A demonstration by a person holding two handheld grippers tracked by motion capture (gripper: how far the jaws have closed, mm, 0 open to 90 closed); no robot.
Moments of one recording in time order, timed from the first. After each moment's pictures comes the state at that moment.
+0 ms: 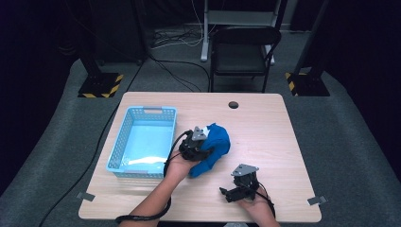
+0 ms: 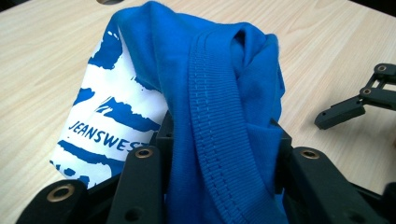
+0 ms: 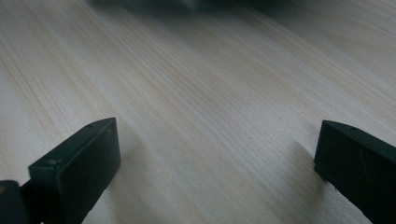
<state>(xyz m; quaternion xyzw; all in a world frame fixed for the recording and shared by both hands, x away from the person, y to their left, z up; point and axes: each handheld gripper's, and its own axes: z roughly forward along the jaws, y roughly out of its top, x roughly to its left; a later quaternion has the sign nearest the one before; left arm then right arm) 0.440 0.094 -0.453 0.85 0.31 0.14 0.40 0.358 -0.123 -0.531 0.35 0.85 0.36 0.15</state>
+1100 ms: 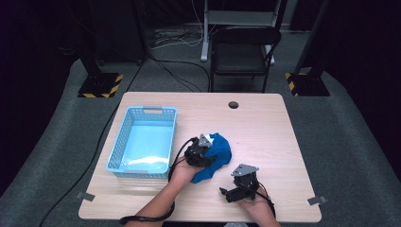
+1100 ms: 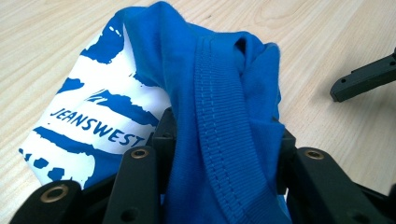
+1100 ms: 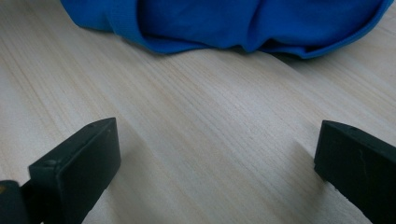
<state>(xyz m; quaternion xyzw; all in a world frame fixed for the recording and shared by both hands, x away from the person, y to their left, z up) 0.443 0.081 -0.489 0.87 0.31 0.11 0.37 0.358 -0.124 -0.531 0.35 0.86 0.36 0.15</state>
